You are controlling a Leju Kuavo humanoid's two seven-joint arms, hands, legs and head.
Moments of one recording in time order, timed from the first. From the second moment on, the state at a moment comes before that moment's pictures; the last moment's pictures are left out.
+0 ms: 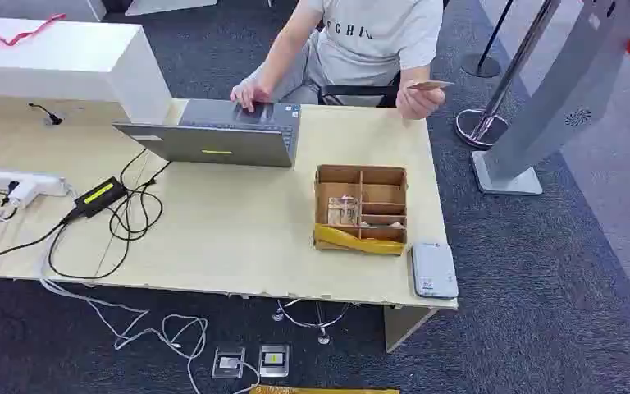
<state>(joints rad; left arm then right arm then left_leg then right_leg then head) -0.17 -0.25 1.55 -0.12 -1.20 0.63 -0.05 0.02 -0.67 -0.27 -0.68 -0.86 -0.62 -0.10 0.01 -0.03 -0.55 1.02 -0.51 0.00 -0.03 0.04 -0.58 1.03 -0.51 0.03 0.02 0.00</state>
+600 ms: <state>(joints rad) -0.17 -0.24 1.55 -0.12 -1.28 0.58 -0.06 -0.38 -0.91 -0.04 -1.49 -0.21 -0.55 0.40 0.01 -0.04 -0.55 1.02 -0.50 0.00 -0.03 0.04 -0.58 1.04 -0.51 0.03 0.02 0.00</state>
